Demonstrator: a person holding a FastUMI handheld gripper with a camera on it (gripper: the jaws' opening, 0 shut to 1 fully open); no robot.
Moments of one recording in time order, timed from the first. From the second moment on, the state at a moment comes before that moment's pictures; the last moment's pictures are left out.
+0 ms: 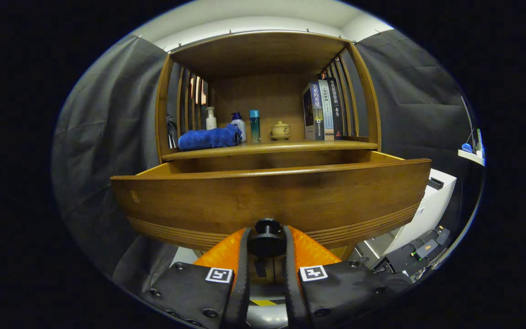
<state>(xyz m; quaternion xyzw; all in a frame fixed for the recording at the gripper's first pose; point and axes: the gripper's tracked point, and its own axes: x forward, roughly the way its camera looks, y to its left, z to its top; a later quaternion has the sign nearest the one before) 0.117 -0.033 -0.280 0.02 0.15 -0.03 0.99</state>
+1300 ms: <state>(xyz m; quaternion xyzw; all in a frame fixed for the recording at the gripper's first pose) 0.074 -0.005 -0.241 -0.01 0.12 0.01 0.99</state>
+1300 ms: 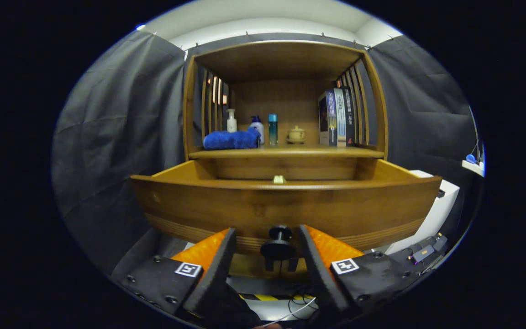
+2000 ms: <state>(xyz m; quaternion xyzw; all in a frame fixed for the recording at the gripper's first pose) 0.239 -0.022 -0.139 -0.01 0.22 0.02 0.98</state>
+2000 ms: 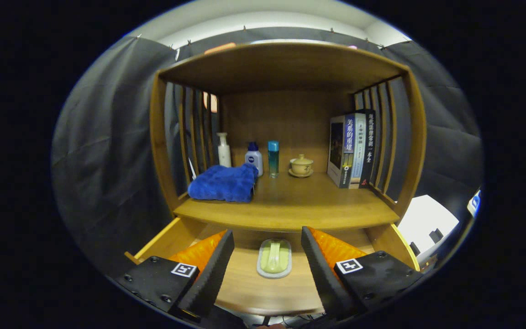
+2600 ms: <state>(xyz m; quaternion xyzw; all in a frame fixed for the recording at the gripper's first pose) 0.274 -0.022 -0.266 0.06 0.47 0.00 0.88</state>
